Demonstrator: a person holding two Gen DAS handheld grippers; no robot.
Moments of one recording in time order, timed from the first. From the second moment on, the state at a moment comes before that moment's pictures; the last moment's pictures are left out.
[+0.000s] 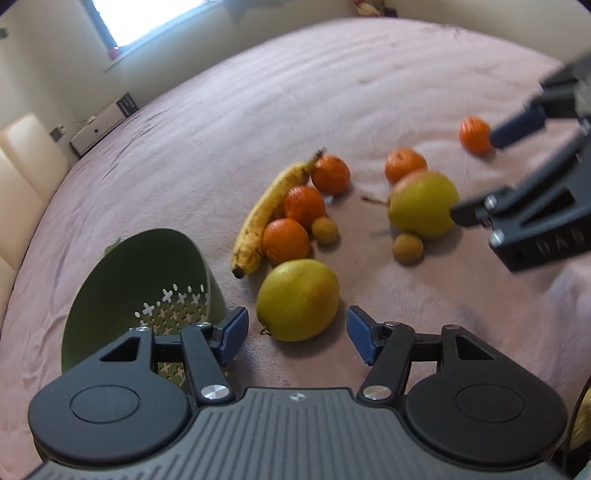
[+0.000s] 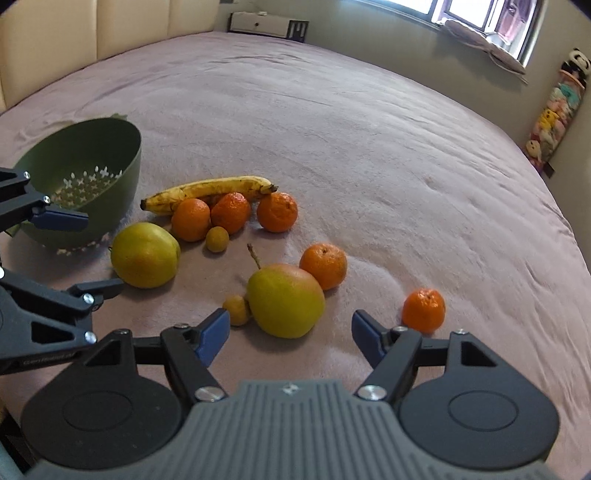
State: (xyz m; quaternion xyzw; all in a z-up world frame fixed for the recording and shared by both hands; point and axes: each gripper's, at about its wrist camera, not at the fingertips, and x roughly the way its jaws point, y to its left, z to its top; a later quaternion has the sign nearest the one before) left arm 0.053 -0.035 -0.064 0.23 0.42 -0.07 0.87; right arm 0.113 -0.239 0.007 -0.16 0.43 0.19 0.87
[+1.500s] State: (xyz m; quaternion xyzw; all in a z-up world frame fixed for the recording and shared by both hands) left arm 0.101 -0.050 -0.107 0.30 0.43 -0.05 0.85; right arm 0.176 -0.233 -0.059 -0.04 0.49 0.15 0.86
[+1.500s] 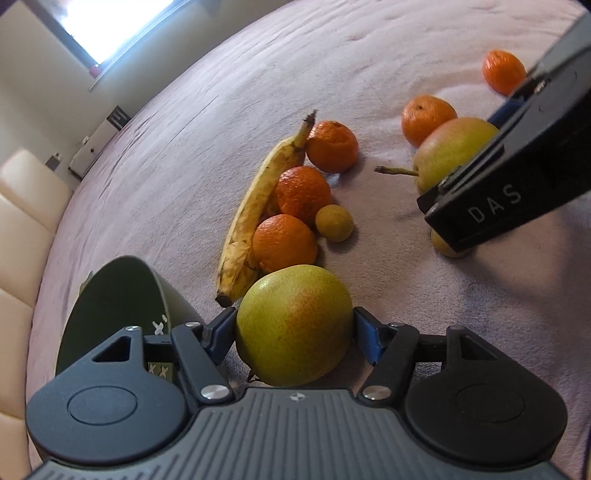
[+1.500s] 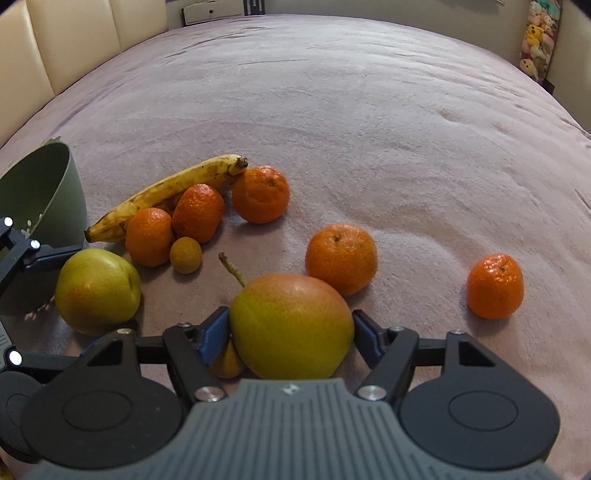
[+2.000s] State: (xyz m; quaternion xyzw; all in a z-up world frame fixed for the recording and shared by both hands) left arm 0.073 -0.044 -0.047 0.21 0.39 -0.07 0.89; right arm 0.162 -0.233 -0.022 -0.02 0.45 0.14 0.88
